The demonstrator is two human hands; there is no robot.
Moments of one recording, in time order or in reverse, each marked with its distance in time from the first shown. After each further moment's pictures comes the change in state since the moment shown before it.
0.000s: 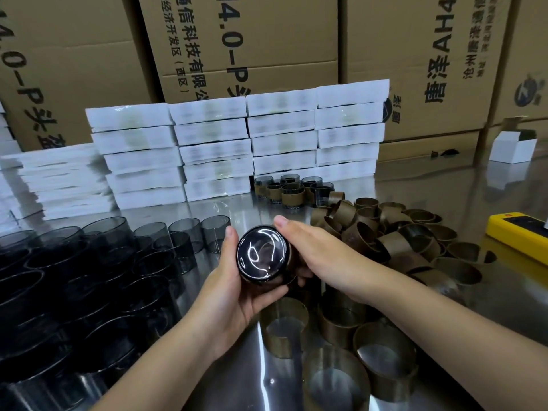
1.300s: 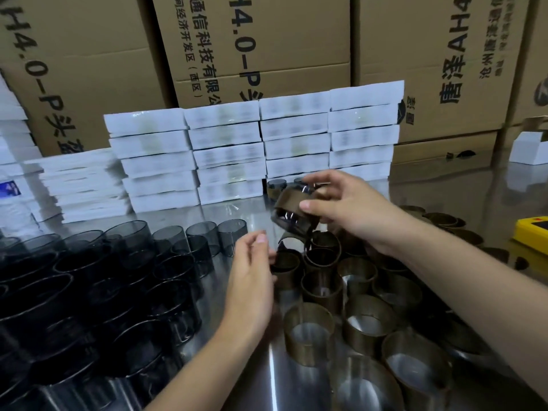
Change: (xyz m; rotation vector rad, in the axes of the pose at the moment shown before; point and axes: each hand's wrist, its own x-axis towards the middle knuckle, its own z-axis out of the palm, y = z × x) left_hand 0.023 -0.012 -0.001 0.478 0.339 0.477; right_hand 0.031 -0.028 -0.035 -0.065 0.270 -0.037
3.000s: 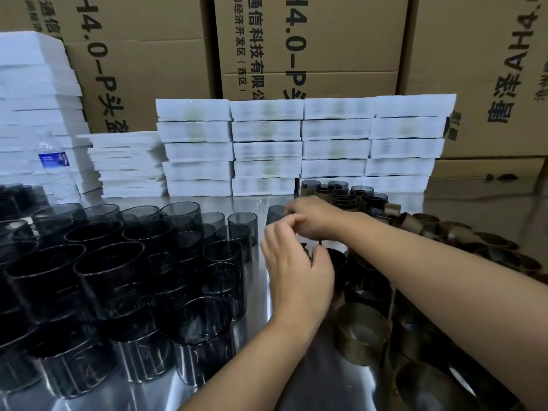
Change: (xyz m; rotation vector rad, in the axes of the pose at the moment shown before) left_hand -0.007 0.008 -0.010 0.319 0.127 0.304; right_hand 0.080 0.018 0.098 -1.029 -0.386 -0.126
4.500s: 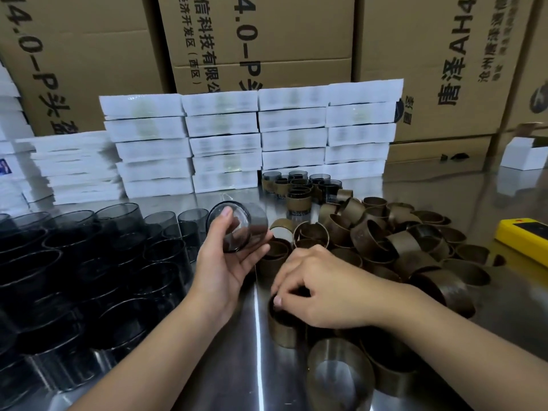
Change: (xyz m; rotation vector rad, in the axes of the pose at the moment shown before) left_hand 0.014 -0.008 -0.006 -0.938 -0.163 -0.504; right_hand -0.160 0.014 0.010 0.286 0.004 -0.214
